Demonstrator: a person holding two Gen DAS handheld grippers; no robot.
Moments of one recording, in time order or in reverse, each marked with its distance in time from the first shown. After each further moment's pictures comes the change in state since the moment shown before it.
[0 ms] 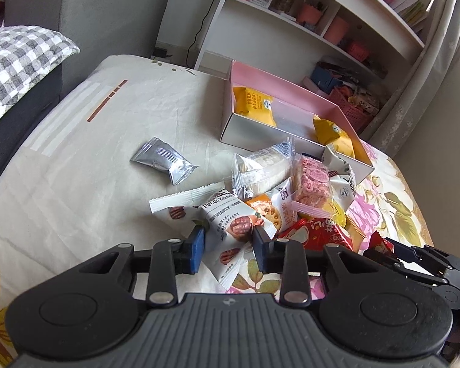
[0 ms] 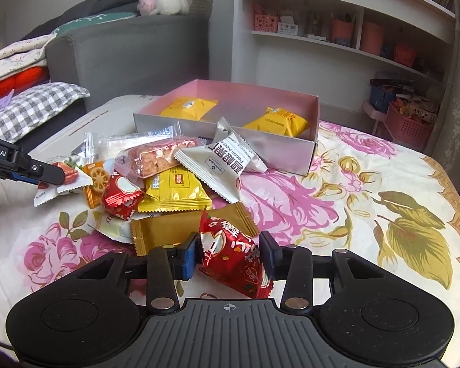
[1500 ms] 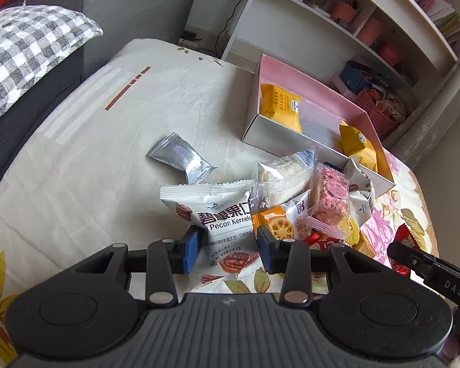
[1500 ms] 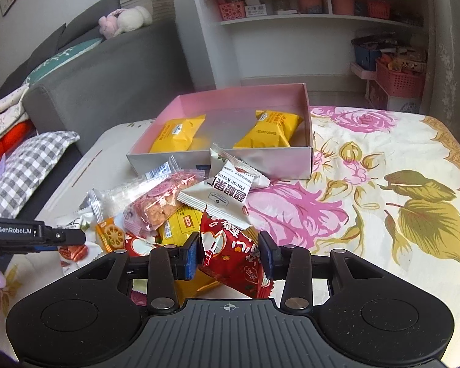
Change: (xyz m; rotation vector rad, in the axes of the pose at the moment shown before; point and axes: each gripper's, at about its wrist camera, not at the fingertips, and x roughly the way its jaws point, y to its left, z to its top) left arm 0.005 0.001 0.017 -0.108 0.063 0.078; right arm 0.000 -0.018 0.044 0.275 0.067 0.055
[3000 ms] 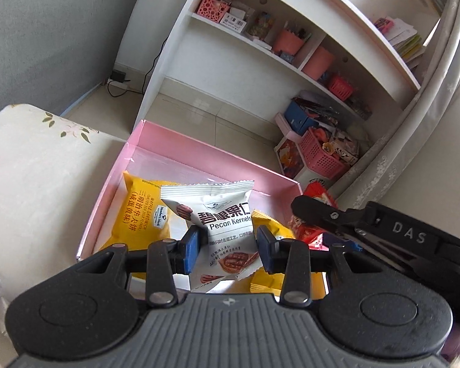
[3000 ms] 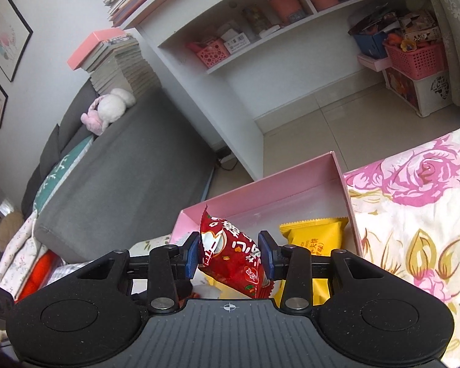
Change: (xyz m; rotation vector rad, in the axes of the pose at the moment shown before) left arm 0.089 -0.097 0.088 0.037 -0.142 -0.187; right arm 0.093 -0.054 0.123 0.314 -0.125 0.209
